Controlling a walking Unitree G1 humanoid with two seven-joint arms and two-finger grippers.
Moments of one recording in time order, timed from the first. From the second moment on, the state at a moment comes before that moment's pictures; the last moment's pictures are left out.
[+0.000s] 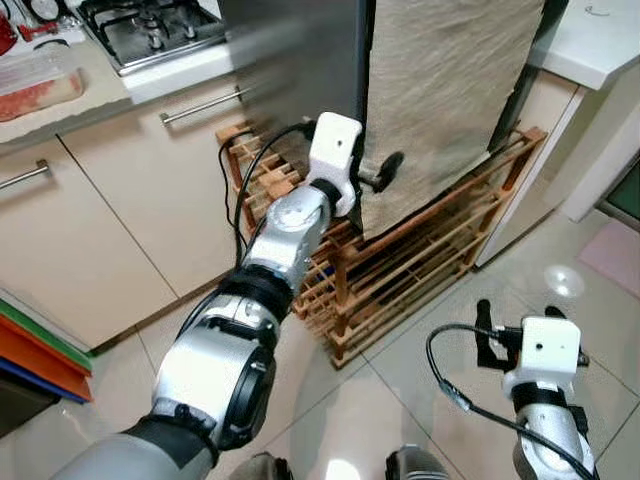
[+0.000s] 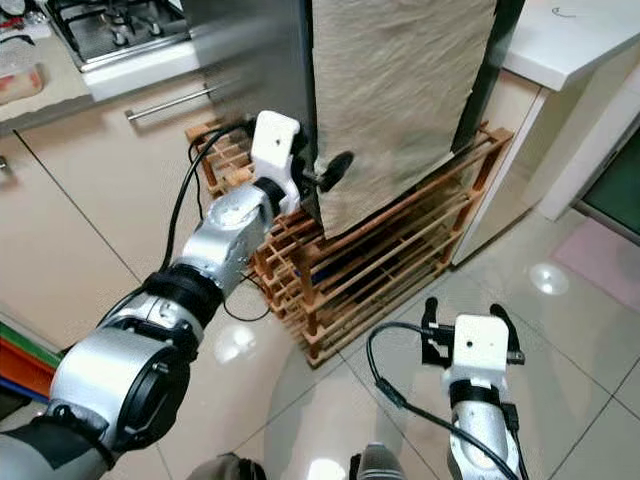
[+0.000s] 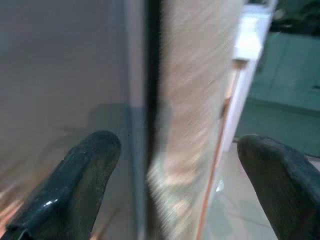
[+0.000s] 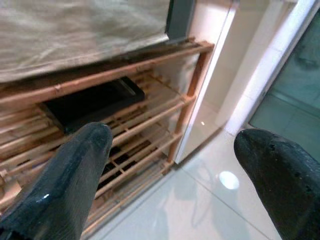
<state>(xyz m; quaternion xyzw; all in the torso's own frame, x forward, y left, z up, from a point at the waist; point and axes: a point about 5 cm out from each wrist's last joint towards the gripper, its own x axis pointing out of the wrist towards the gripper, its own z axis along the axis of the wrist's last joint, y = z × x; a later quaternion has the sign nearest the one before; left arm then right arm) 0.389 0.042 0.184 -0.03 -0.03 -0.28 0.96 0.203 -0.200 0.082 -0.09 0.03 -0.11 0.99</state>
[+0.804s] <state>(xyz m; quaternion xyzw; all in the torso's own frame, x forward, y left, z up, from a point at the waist) 0.390 0.006 0.212 -0.04 -0.05 -0.29 0.95 0.184 -0.180 0.091 -0.07 0.02 -0.01 1.00</state>
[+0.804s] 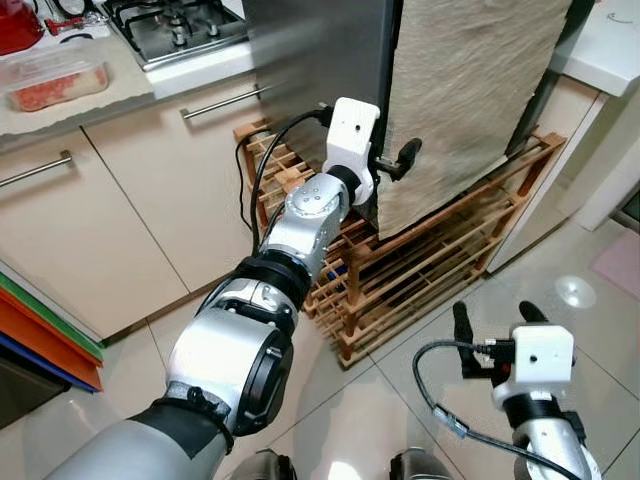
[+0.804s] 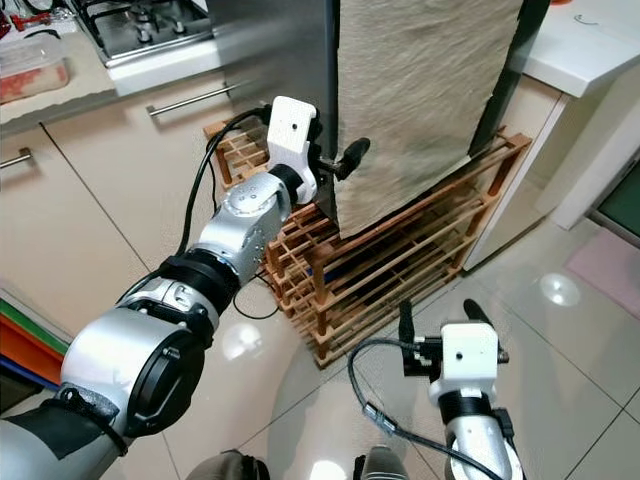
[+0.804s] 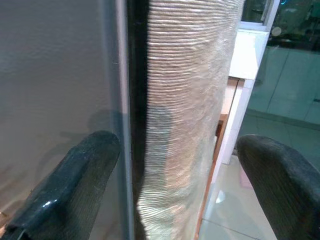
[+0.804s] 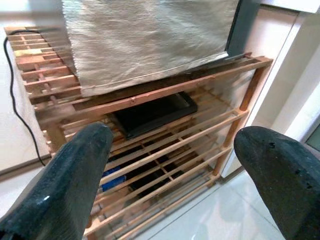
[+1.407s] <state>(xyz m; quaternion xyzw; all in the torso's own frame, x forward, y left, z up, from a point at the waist) 0.391 -0.001 0.211 -0.01 -0.04 -0.25 0.97 0.159 -0.172 0.086 -0.06 0.04 0.01 1.00</state>
